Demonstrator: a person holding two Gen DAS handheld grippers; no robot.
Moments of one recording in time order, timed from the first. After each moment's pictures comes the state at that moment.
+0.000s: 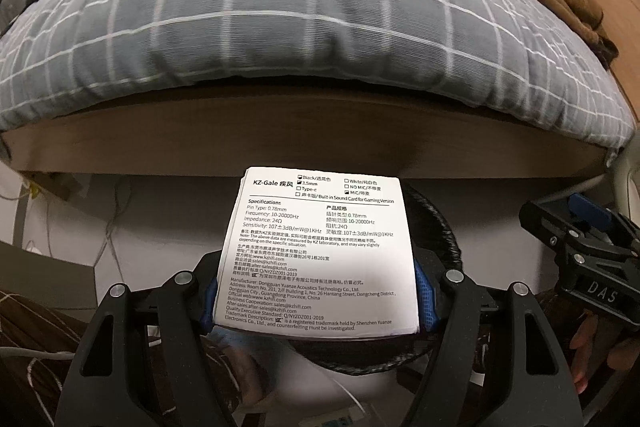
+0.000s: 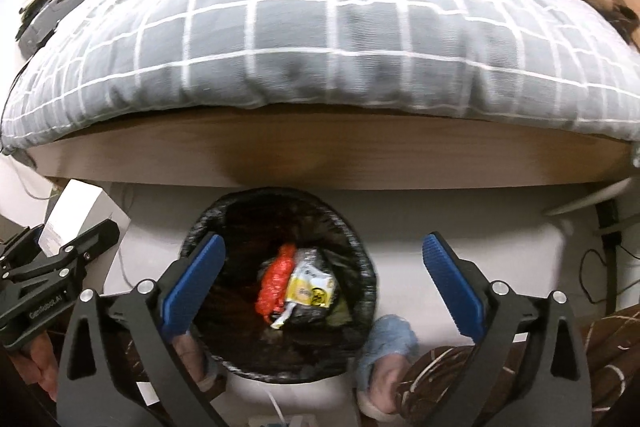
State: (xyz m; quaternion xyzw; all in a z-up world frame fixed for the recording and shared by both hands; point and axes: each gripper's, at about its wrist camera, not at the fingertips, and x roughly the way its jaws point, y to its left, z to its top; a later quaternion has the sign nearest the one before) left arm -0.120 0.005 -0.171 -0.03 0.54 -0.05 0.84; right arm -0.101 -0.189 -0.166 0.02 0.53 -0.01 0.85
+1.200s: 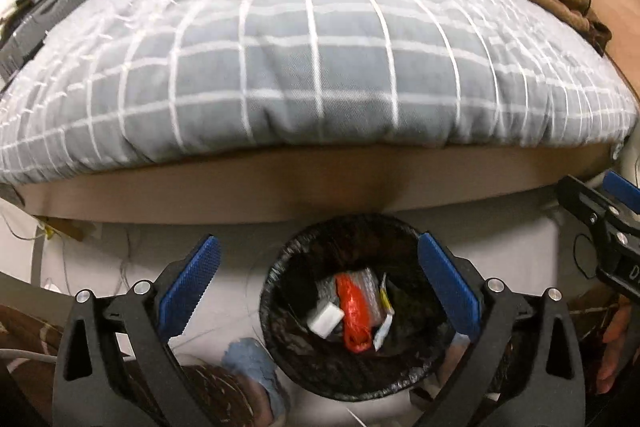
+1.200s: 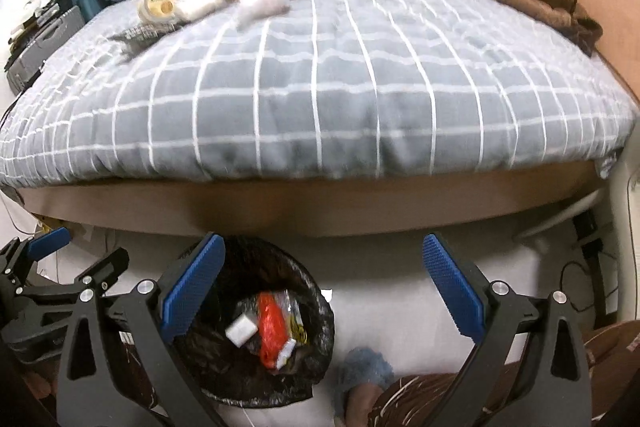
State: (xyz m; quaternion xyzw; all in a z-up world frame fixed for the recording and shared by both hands) left arm -0.107 -0.041 -0.133 0.02 0.49 -0.05 0.87; right arm -0.100 -0.211 -0.112 0.01 0.45 -0.05 0.89
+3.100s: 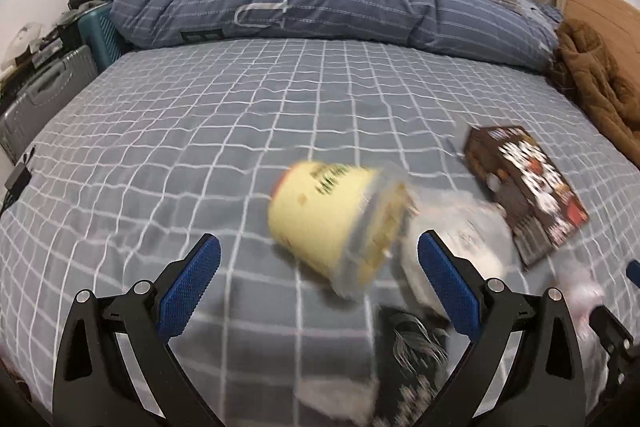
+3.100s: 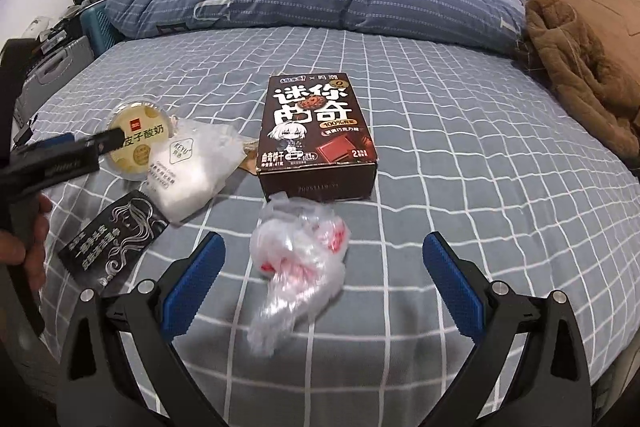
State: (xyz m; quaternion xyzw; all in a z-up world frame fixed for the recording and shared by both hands) left arm 0.213 0.032 -0.049 0.00 0.39 0.00 0.92; right arm 0.159 -0.189 -0.060 -0.02 0.41 0.01 0.91
